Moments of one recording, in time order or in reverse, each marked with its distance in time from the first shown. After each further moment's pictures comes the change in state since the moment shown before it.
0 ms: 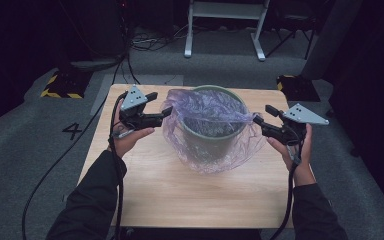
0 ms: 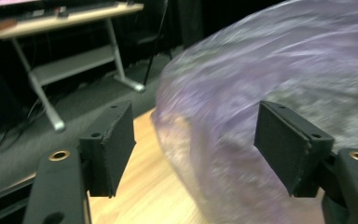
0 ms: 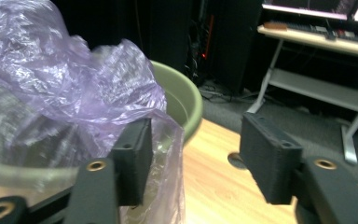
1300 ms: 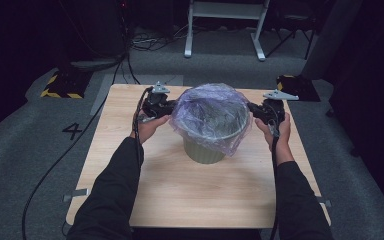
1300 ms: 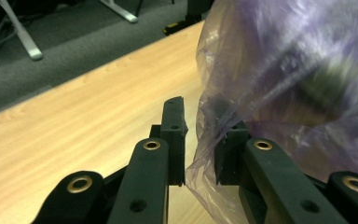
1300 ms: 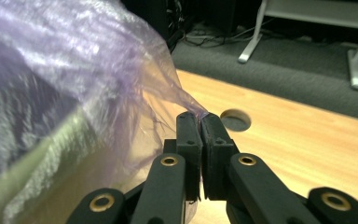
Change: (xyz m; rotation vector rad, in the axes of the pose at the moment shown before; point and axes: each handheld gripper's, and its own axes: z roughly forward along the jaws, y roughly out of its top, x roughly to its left) left arm 0.034 -0.038 0.105 0.297 -0.016 -0.141; right arm -0.038 -0.026 0.096 0.242 -0.039 0.183
